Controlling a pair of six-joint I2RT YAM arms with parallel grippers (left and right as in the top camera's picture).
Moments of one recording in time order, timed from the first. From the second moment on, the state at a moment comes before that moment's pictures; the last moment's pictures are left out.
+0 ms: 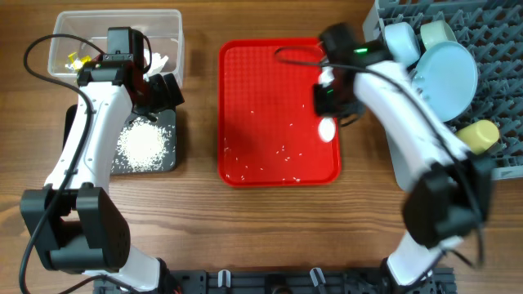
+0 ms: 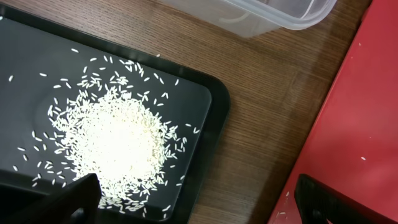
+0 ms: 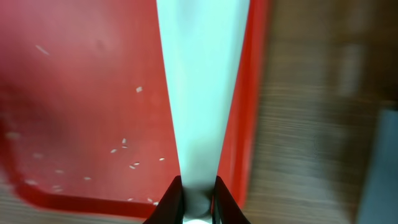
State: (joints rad) left arm 0.01 1.74 1.43 -0.96 -0.02 -0.37; right arm 0.29 1.85 1.64 -1.18 -0.05 0.28
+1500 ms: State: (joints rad) left arm 0.01 1.74 1.43 -0.96 -0.02 -0.37; right arm -0.81 1.53 1.21 -0.84 -0.12 0.65
